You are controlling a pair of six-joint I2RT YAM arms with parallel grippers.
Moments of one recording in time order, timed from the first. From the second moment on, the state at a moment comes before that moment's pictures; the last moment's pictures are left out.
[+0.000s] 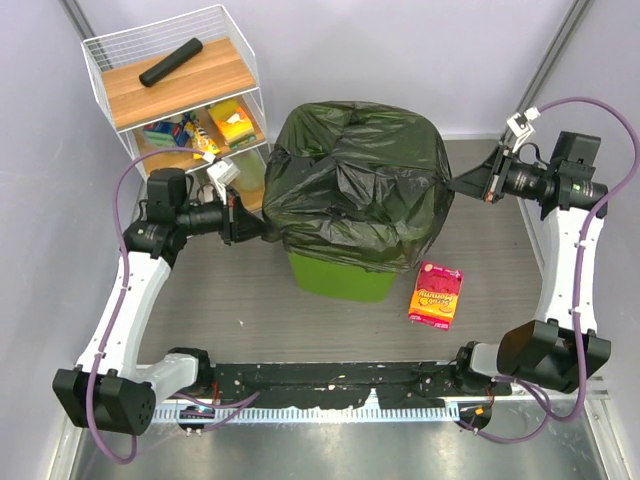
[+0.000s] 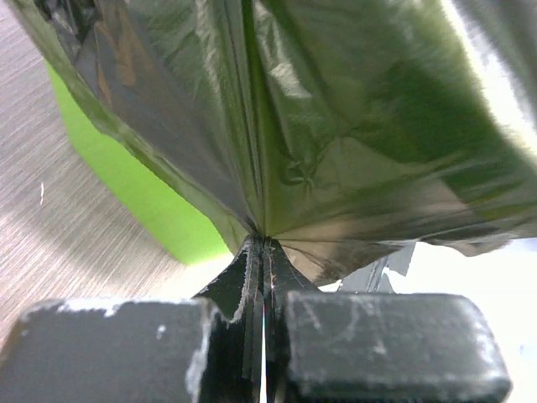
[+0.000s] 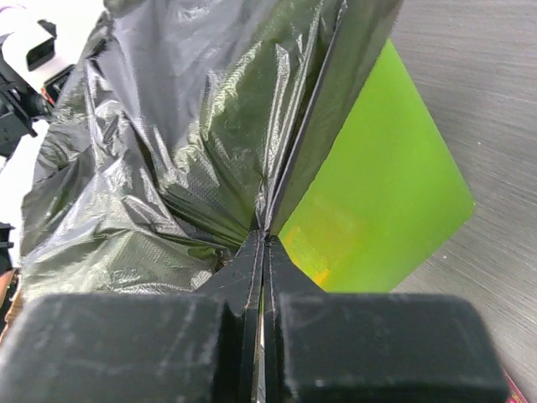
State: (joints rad) left arm -0.13 1.10 1.14 -0.59 0.97 0.02; right arm -0.34 1.30 1.46 -0.82 -1.25 0.06
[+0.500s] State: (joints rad) left arm -0.14 1.09 0.99 -0.49 0.87 -0.01; right arm -0.34 1.32 1.36 -0.93 -1.17 -0.16
